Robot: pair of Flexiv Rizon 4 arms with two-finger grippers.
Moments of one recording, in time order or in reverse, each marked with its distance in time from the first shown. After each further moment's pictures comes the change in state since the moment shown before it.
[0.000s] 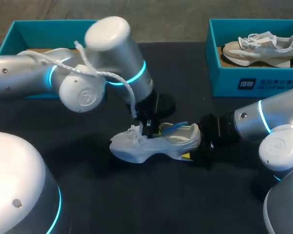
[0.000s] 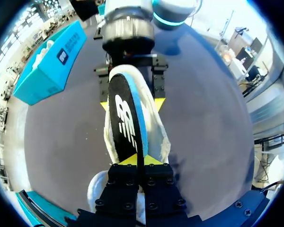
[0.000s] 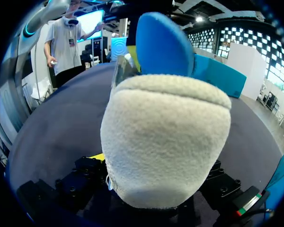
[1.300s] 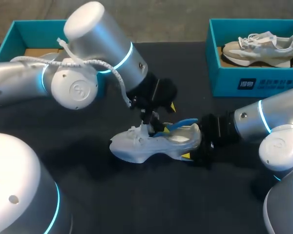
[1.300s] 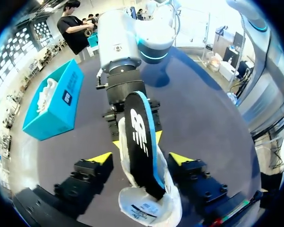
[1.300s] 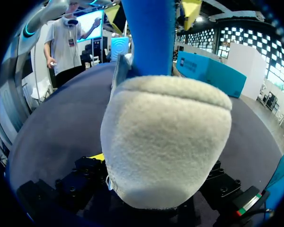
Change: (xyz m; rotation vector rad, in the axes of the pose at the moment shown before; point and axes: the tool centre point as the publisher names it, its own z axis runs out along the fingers) left arm -0.006 -0.048 -0.039 0.181 -0.048 0.166; right arm 0.000 0.000 0.000 0.000 0.000 0.000
